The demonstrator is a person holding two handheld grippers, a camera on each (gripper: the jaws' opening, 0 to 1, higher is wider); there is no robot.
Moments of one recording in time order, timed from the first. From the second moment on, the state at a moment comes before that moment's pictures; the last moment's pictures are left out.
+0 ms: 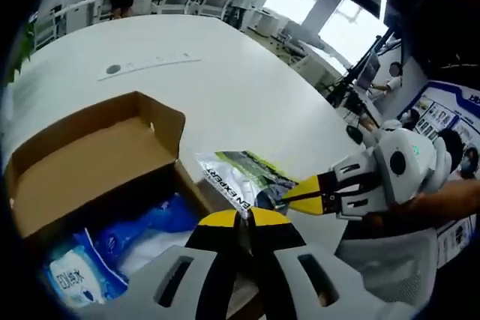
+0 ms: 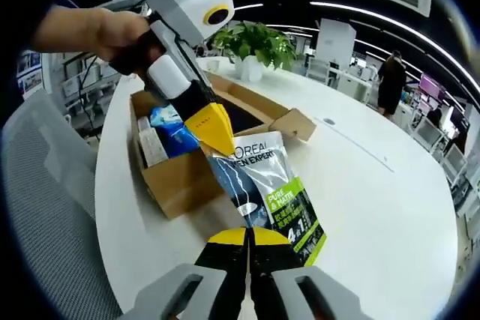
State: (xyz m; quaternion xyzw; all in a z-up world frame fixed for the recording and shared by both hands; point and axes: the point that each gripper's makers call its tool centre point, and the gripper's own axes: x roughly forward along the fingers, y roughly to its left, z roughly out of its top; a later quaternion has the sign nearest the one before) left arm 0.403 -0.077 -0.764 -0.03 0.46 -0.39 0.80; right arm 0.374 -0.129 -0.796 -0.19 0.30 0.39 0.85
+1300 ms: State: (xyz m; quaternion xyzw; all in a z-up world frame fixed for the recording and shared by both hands) left arm 0.416 -0.063 -0.727 -0.08 0.41 -0.39 0.82; right arm 0.377 -0.148 -0.825 -0.26 0.31 0.43 0.81
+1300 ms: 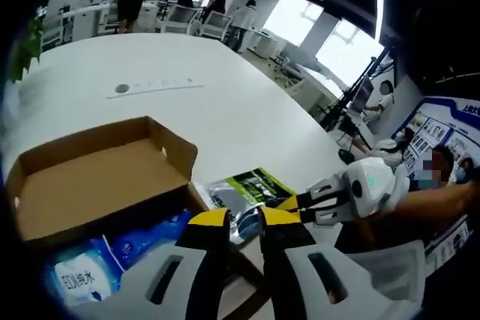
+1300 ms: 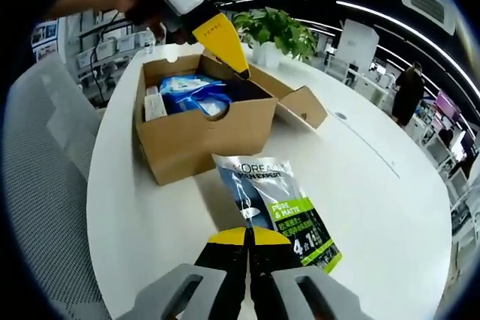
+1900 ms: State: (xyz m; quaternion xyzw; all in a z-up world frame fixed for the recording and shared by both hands) left arm 0.413 -0.015 -0.724 -0.08 0.40 -0.36 0.84; right arm 0.374 -0.162 -0.839 -0.34 0.31 0.45 0.77
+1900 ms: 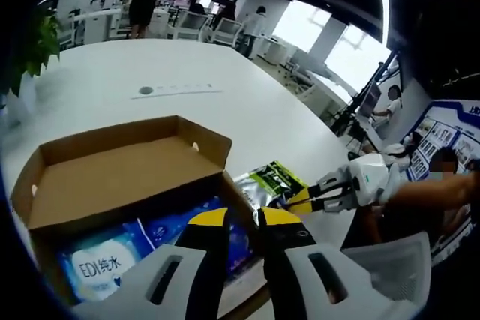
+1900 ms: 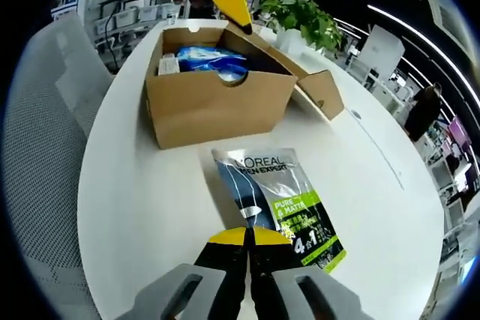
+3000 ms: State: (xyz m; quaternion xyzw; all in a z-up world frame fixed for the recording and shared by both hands) left arm 0.412 0.096 -0.723 -0.09 0.38 -0.28 0.88; right arm 0.401 -0.164 -0.847 -0.39 0.32 0.47 0.73
